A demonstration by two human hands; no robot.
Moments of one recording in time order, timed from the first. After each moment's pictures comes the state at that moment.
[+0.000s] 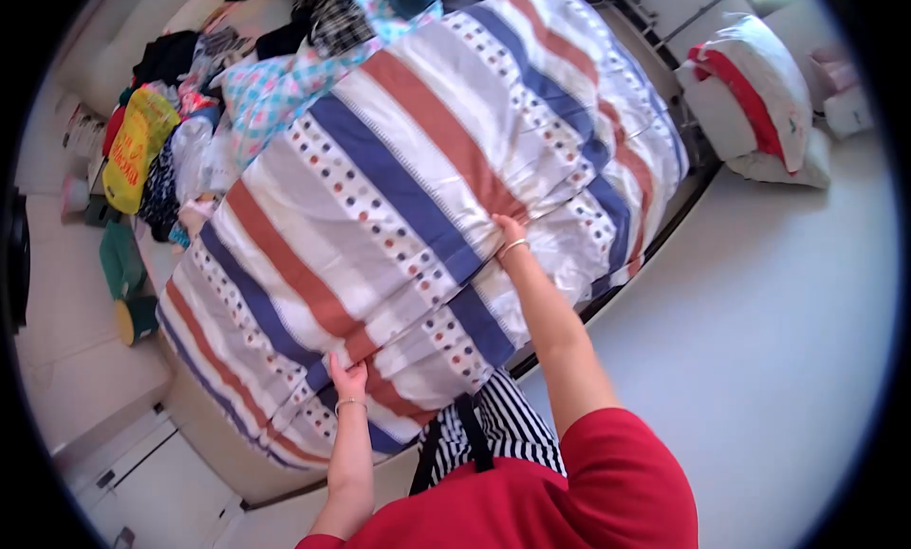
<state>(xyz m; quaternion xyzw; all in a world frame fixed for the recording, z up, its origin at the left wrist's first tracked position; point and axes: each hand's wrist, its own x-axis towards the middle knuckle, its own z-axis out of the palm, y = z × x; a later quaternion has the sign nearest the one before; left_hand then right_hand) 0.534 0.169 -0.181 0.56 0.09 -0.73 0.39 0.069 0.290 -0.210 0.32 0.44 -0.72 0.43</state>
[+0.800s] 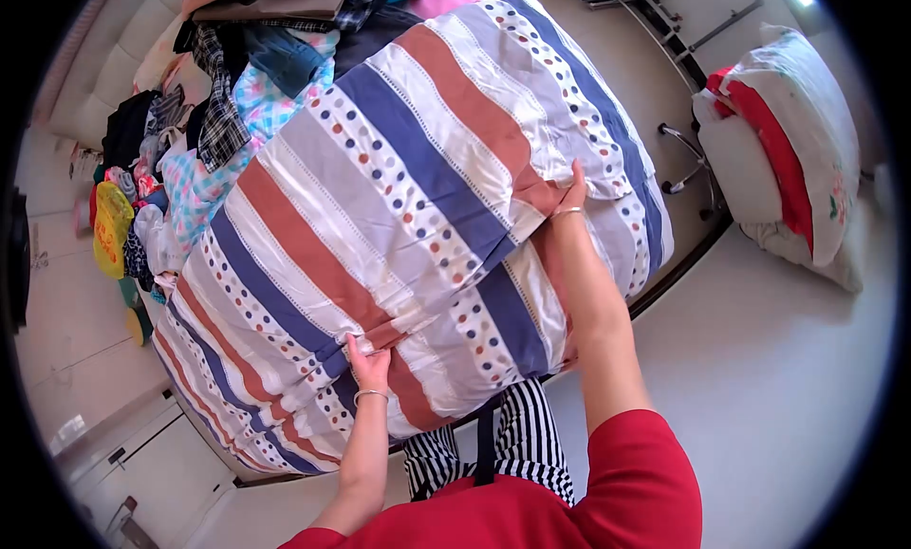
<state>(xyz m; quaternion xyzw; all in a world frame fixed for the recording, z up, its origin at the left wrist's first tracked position) 0.103 0.270 -0.188 0.50 0.11 -0.77 0.38 -0.408 0.364 -0.182 0.26 0.33 -0.85 0.33</state>
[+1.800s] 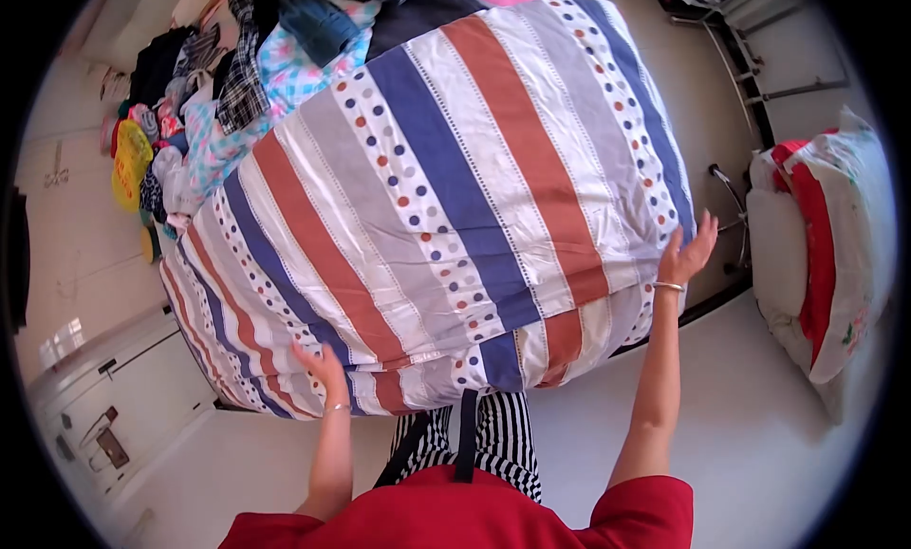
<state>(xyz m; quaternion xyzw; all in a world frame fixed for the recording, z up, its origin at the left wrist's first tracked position) 0.112 0.276 -0.107 0.76 -0.61 -0.13 0.18 -0.527 0.476 -0.126 -0.30 0.90 -0.24 -0.20</state>
